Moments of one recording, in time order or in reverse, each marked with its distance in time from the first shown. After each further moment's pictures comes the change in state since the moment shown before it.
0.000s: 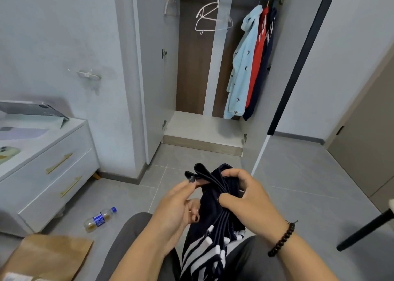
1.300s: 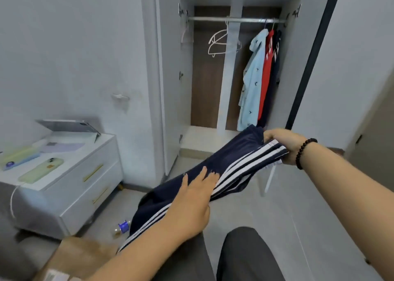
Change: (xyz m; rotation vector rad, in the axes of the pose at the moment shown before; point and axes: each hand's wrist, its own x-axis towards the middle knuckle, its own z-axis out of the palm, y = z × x) left_hand -0.040 0.016 -0.011 1.673 -0.007 0.471; right_hand 0.058 -0.069 -0.071 0.072 0.055 0.334
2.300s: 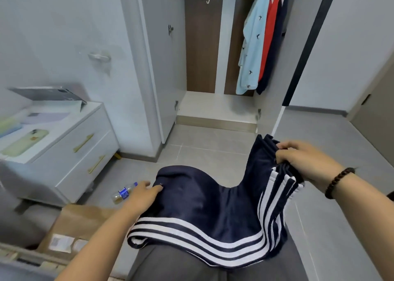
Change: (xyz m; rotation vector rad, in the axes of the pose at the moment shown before) left_hand -0.023 -0.116 0.079 -0.668 -0.056 -1.036; right_hand -0.017 0.104 -0.014 -0.237 0.095 -0.014
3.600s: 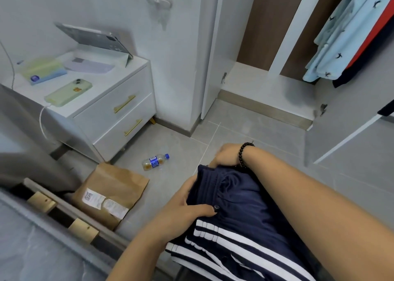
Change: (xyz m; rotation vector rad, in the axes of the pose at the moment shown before) left_hand 0.007 -0.024 -0.040 -0.566 -0.407 0.182; right_hand 0.153 -0.083 0.300 -0.897 -0.738 -0.080
